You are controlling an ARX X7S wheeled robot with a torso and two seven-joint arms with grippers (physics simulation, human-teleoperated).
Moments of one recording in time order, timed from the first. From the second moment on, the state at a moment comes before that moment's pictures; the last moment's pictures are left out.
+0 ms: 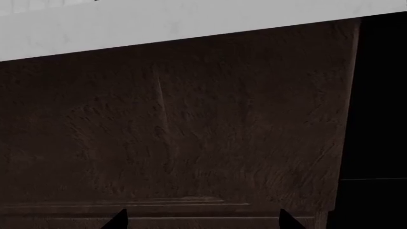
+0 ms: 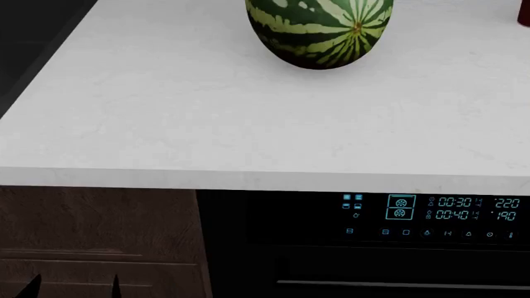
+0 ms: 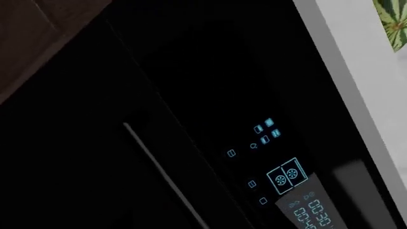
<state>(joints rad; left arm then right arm) -0.06 -0.18 0.22 0.02 -0.09 -0.12 -0.31 0.05 0.37 -0.57 -0.14 -0.55 0.47 0.21</state>
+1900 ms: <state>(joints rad) -0.07 -0.22 0.25 0.00 -0.13 -0.09 -0.36 0.57 0.25 -0.78 0.69 -0.59 0.35 0.05</state>
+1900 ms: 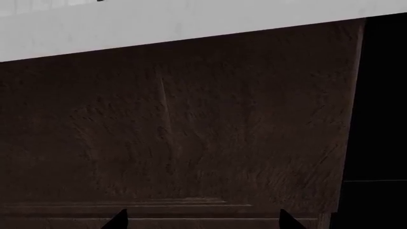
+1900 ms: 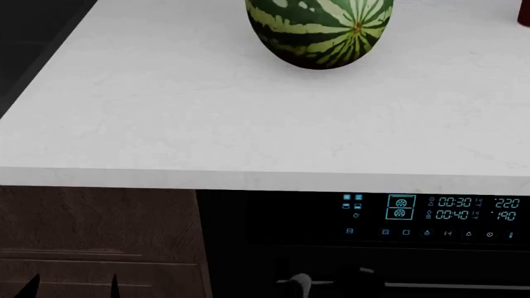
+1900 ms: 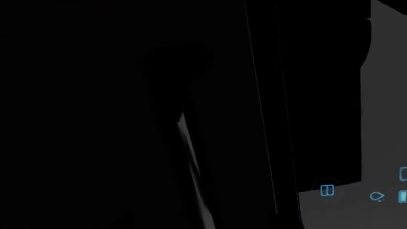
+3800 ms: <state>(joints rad) -0.07 -0.25 0.28 0.04 -0.17 -0.10 -0.39 0.49 0.43 -0.94 0.44 -0.37 0.49 0.11</state>
